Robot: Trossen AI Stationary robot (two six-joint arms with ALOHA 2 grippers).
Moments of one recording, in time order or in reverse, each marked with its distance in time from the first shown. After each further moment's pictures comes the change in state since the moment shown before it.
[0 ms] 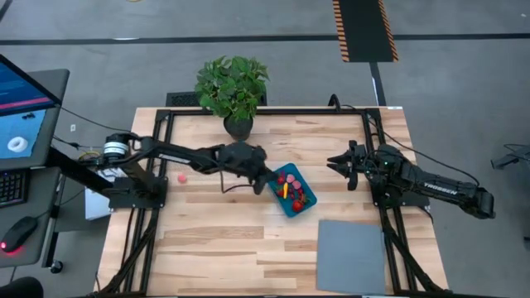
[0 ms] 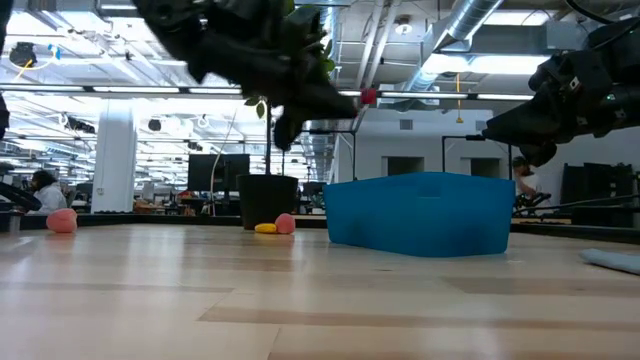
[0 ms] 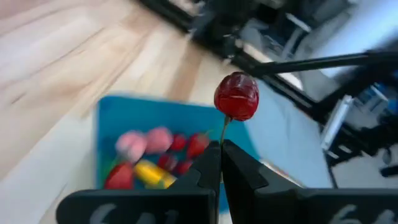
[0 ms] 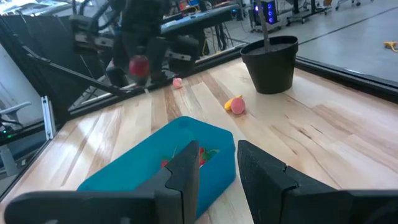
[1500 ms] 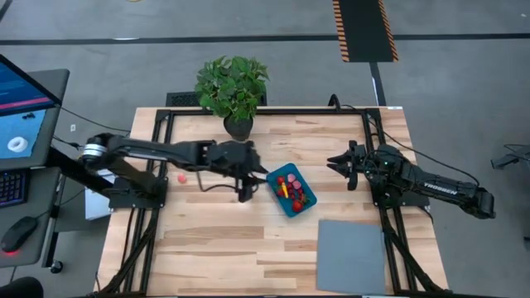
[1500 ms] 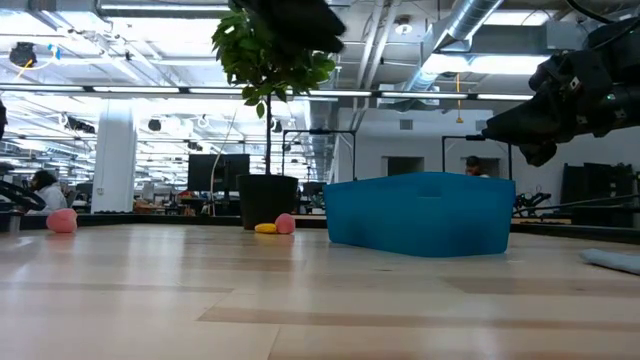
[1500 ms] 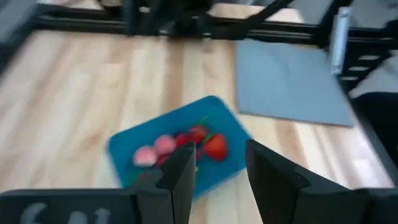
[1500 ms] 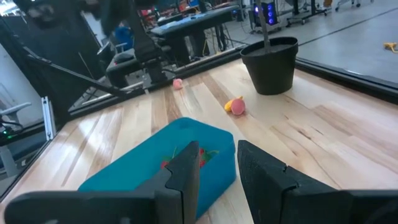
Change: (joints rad) left arm -0.110 -0.126 0.329 -0.624 -0.103 0.448; right arm 0.000 -0.001 0.000 0.001 0.000 0.000
